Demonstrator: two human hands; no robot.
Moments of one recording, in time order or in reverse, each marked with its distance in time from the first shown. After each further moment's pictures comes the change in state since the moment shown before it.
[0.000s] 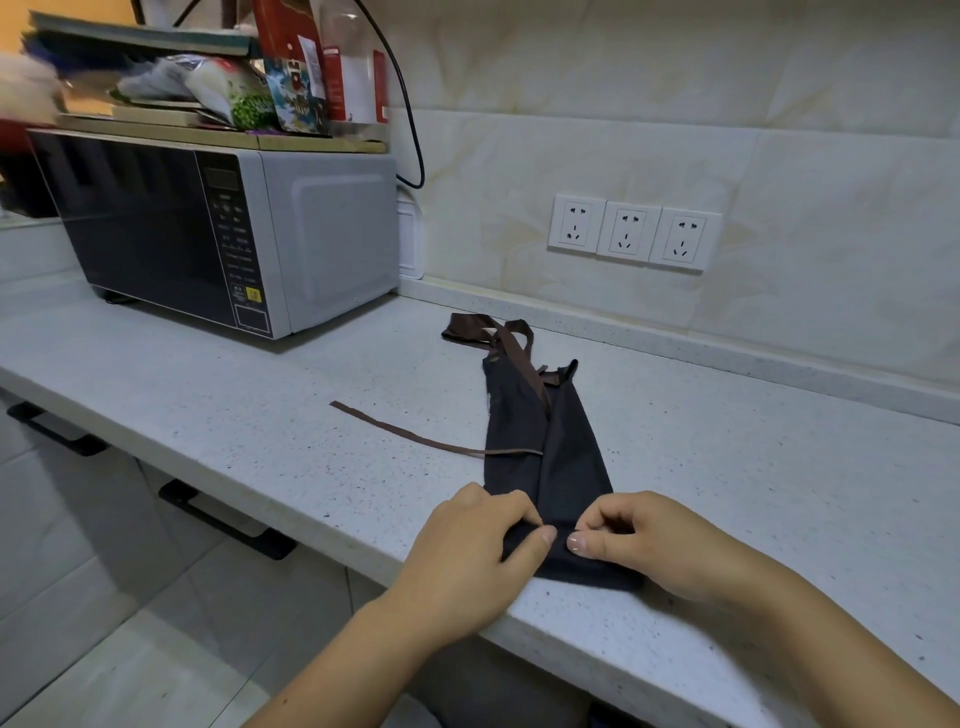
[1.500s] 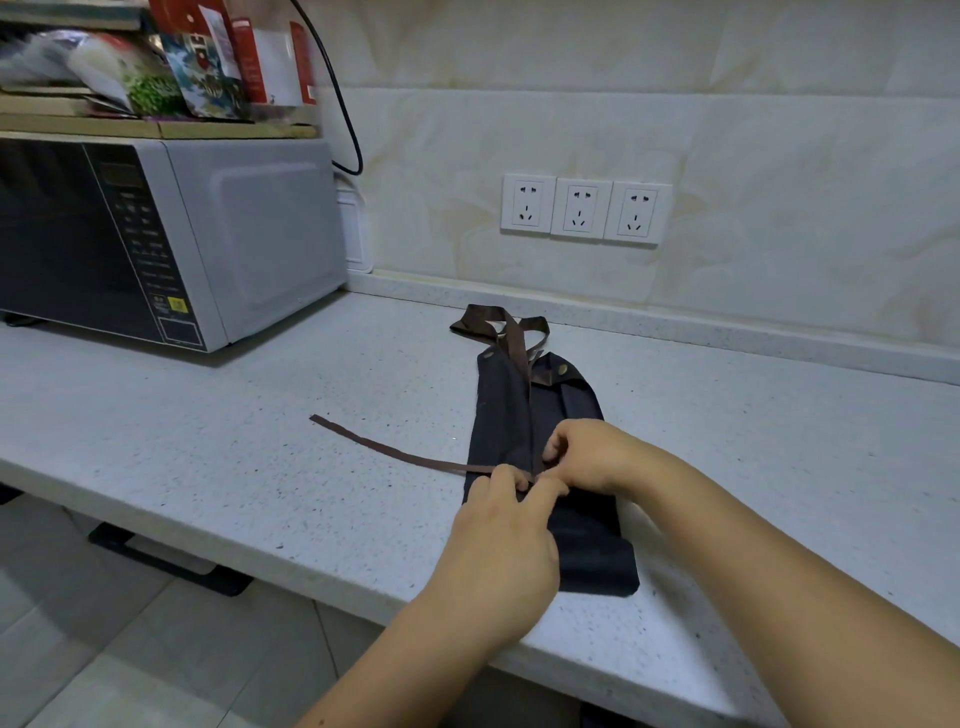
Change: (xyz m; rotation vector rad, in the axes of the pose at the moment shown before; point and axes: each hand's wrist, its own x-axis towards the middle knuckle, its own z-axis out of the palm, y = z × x) left_hand 0.028 0.034 0.023 0.189 -0.027 0.091; right_hand 0.077 -0.011 -0.018 -0.295 0.091 0.275
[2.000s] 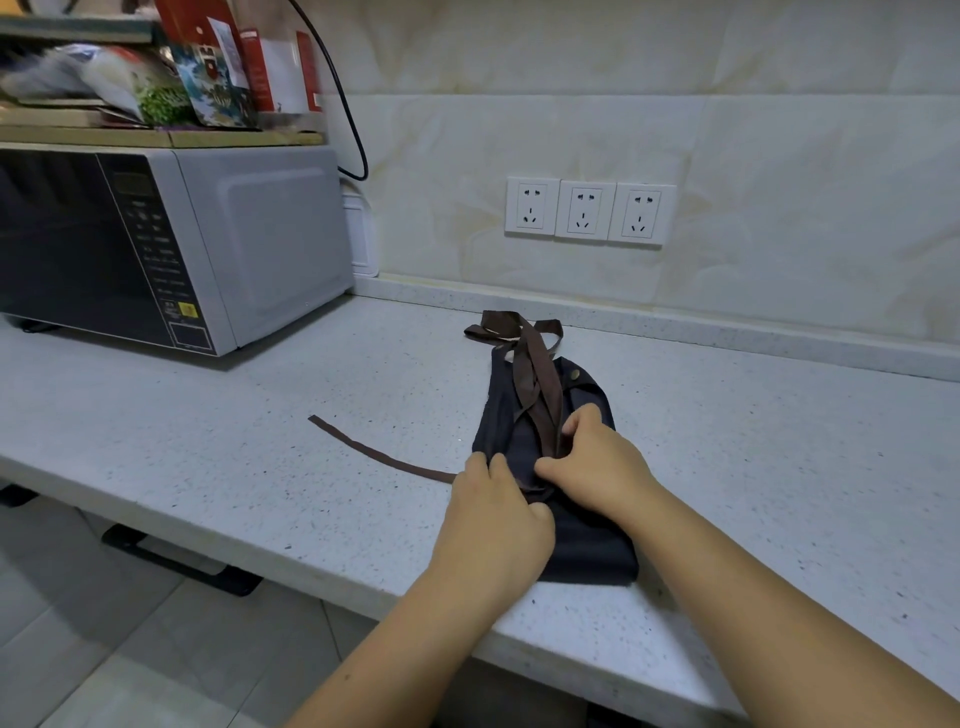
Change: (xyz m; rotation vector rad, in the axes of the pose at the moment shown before) left_hand 0.018 0.000 -0.009 -0.173 0.014 -0.340; right_hand -0.009 0.000 0.023 0.116 0.338 0.042
